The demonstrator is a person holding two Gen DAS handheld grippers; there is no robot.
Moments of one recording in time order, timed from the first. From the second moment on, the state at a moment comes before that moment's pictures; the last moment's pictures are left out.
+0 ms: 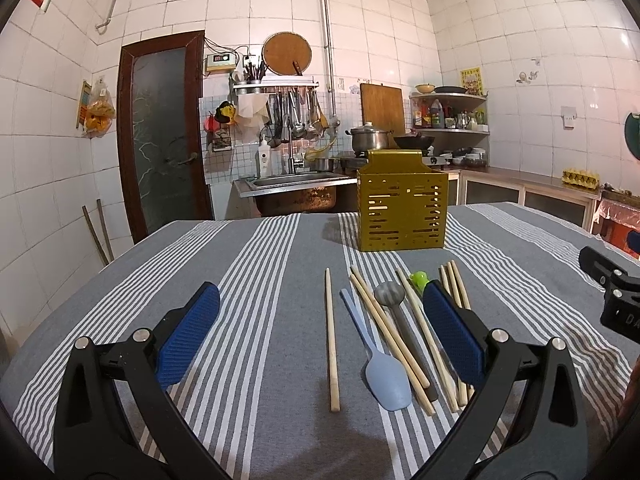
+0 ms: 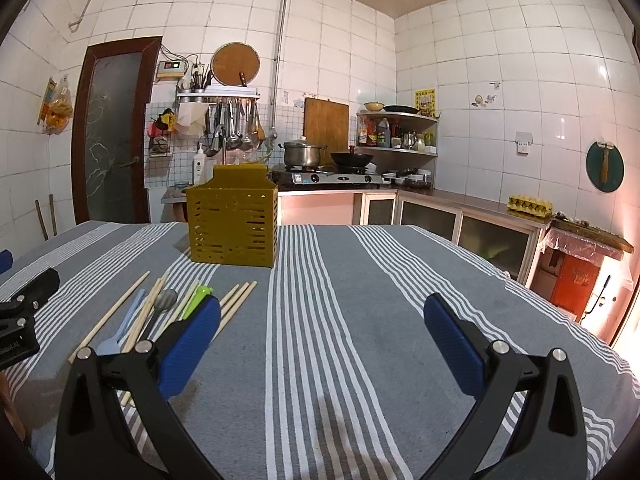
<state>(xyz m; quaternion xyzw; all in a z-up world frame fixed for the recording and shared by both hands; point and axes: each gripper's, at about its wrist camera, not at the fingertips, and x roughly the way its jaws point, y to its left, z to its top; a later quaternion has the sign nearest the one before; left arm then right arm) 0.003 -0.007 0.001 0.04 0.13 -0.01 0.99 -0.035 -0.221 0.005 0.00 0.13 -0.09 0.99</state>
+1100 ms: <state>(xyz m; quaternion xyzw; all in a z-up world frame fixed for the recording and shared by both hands) 0.036 0.008 0.004 0.00 0.22 -0.04 0.98 -0.022 -0.216 0.012 -0.01 0.15 -0.09 0.98</state>
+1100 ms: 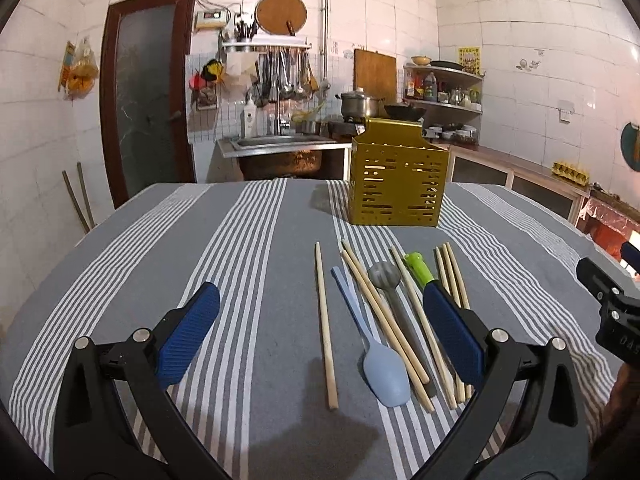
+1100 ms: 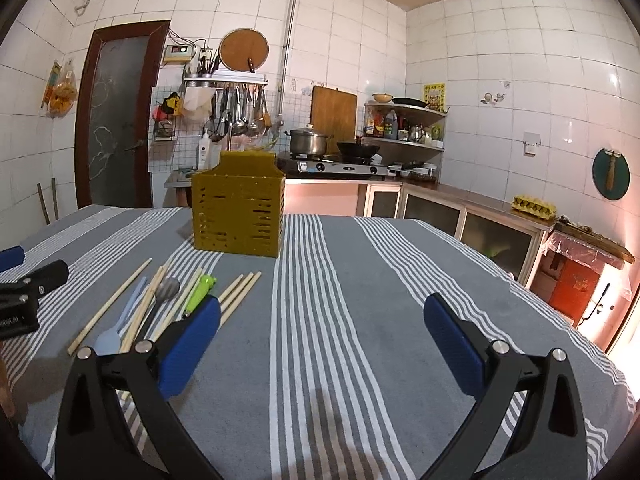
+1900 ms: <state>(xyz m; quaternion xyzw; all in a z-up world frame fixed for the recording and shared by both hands) 0.192 0.016 -0.013 -0.03 0.39 -0.05 0.92 0.143 -0.207 -0.019 0.04 0.35 -0.10 0.93</state>
